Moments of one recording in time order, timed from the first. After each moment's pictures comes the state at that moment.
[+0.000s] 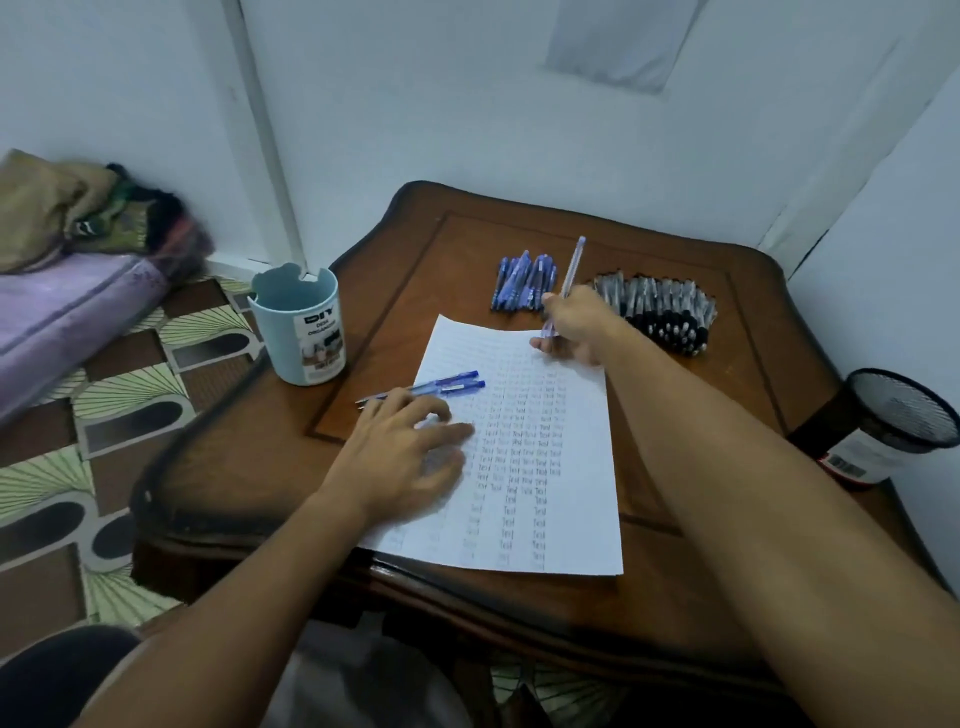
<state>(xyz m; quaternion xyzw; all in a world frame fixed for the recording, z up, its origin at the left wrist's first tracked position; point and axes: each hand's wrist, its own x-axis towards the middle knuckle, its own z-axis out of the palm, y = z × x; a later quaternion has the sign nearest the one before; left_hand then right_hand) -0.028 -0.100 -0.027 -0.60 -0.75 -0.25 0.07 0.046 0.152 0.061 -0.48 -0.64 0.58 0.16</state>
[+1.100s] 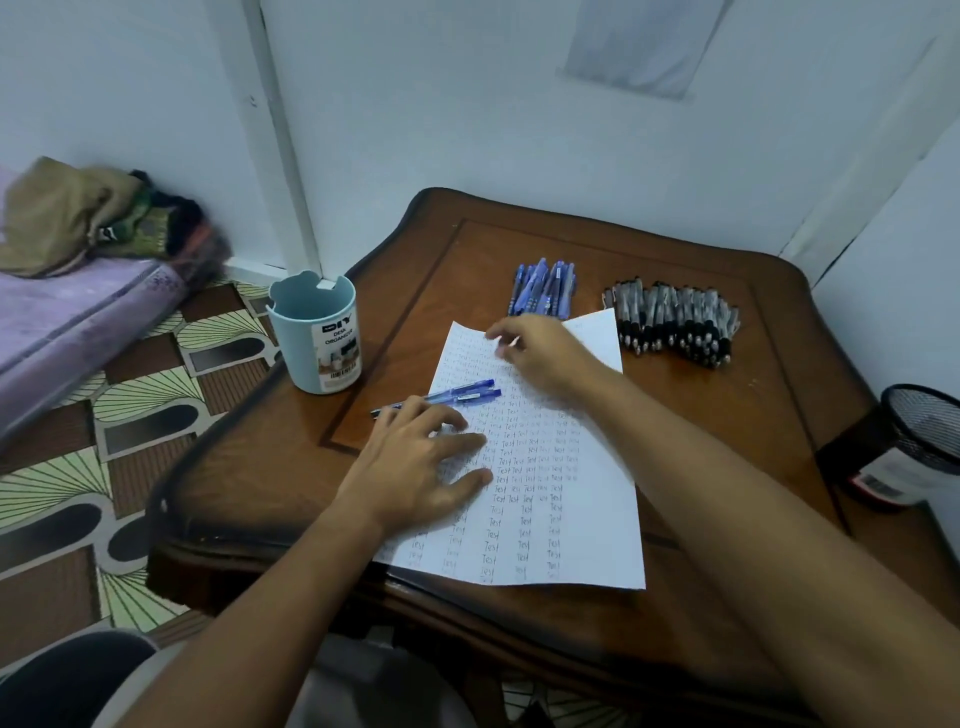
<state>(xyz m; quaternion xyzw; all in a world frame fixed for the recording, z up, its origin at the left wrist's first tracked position) -0.031 -0.101 -0.024 -0.59 -0.77 -0.26 0.03 0.031 0.113 0.034 -0.24 -0.93 0.27 0.09</state>
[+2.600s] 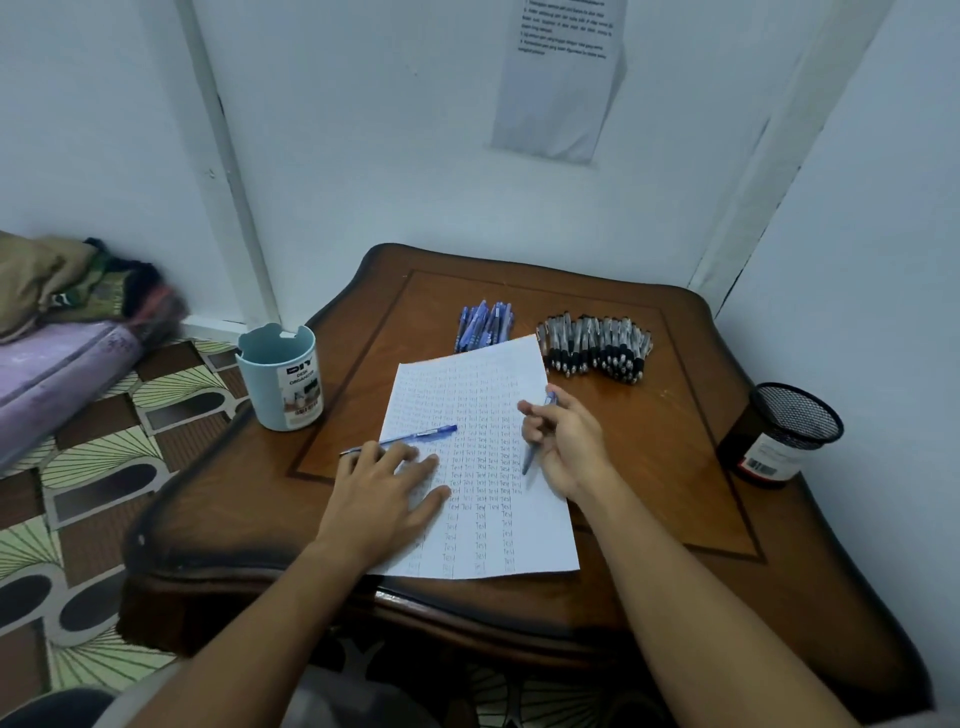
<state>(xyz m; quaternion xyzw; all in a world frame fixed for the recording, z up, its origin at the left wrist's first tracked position) -0.009 -0.102 -0.037 -0.55 -0.81 -0.19 0.11 0.137 0.076 0.030 -0.37 -0.33 0.79 0.36</state>
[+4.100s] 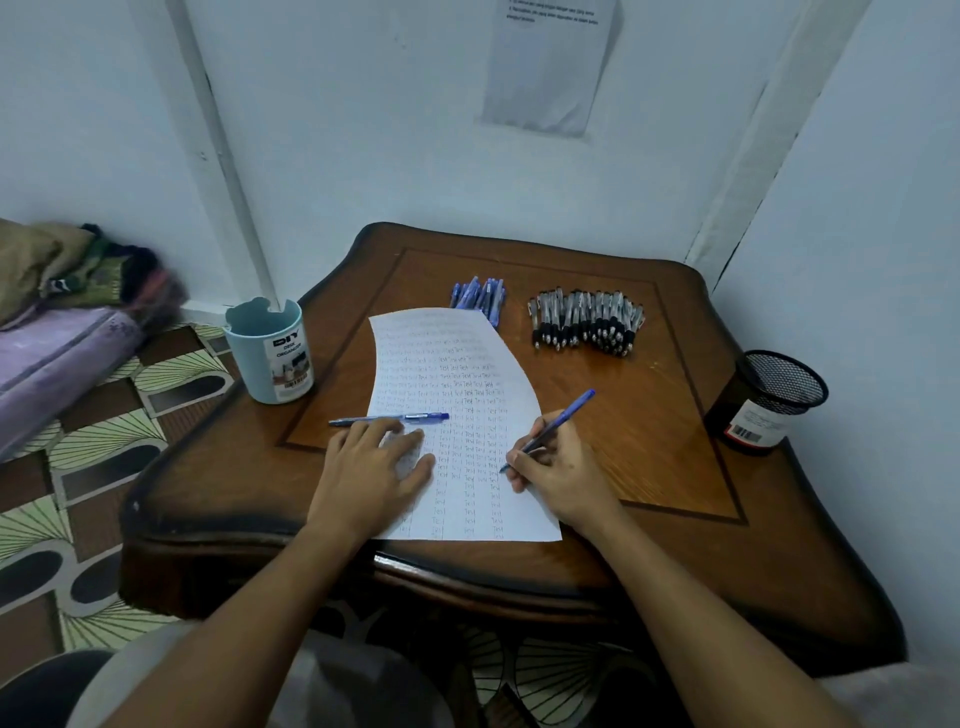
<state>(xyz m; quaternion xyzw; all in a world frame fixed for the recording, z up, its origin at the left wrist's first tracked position) 0.001 -0.104 -0.041 -0.50 -0.83 -0.22 0.08 0.197 0.041 -0.009 -0.29 -0.70 0.59 0.27</state>
